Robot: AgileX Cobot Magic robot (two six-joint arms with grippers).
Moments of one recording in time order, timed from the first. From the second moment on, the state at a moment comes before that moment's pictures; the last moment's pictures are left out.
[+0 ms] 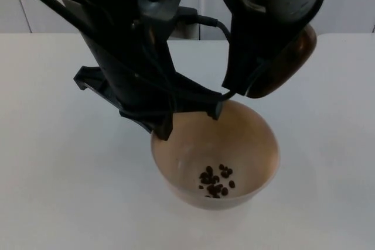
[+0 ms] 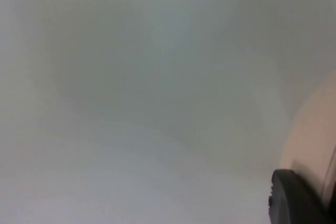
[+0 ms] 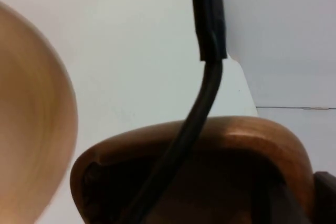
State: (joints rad) right arm 1.16 1.82 -1.40 -1.04 1.28 0.47; left arm -0.65 1.80 -1.13 0.00 0.68 -0.27
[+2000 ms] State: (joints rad) right arm 0.32 1.66 -1.30 0.21 0.82 -0.24; left arm -0.46 1.80 -1.13 -0.13 0.64 -0.10
